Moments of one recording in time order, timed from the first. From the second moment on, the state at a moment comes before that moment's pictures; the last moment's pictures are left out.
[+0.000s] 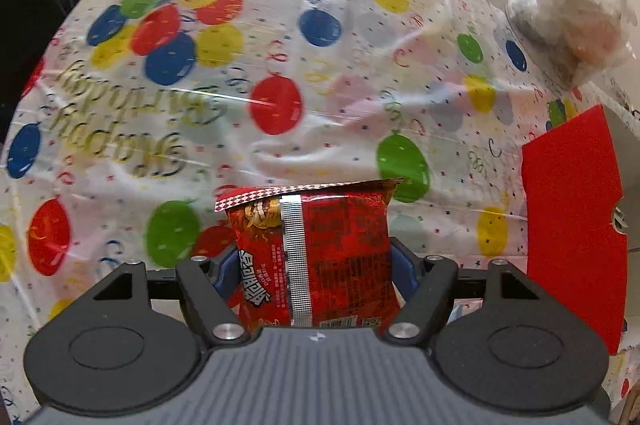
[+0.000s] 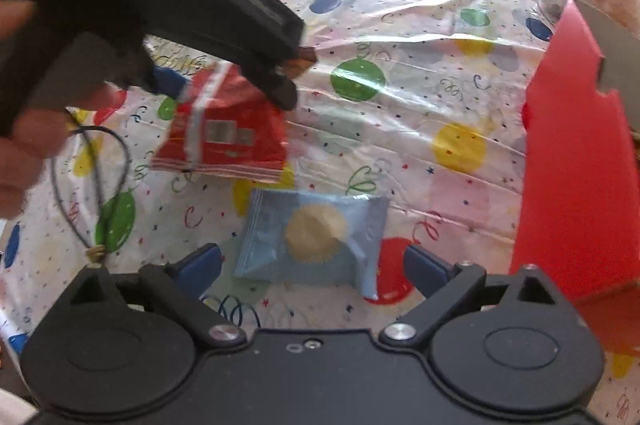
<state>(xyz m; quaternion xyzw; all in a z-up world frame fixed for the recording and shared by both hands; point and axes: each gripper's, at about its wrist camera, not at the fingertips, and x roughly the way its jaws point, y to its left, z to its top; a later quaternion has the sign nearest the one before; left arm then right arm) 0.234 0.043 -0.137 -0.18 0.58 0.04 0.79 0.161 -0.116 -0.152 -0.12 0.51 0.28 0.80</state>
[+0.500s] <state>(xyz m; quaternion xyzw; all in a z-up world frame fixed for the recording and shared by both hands) 0.220 0.059 -0.130 -0.18 0.57 0.03 0.80 0.154 -0.097 -0.159 -0.17 0.47 0.28 0.82</state>
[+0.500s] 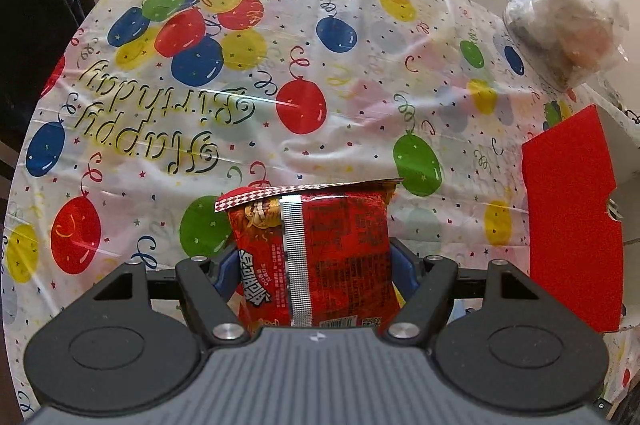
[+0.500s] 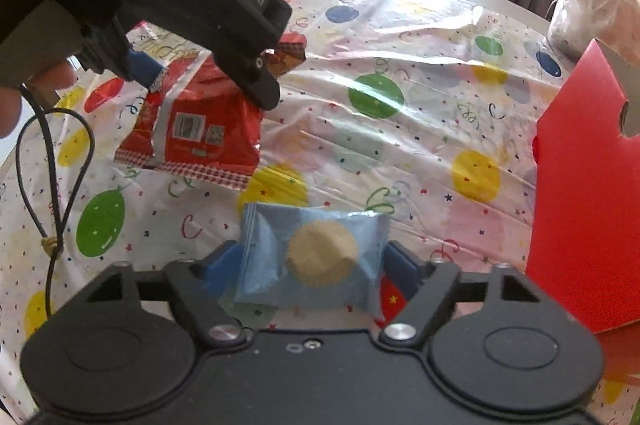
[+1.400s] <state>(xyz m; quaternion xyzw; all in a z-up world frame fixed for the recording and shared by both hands) 0.196 0.012 -0.081 -0.12 0.54 -0.02 0.83 0.135 -0.164 -0.089 -0.09 0.44 0.25 0.86</state>
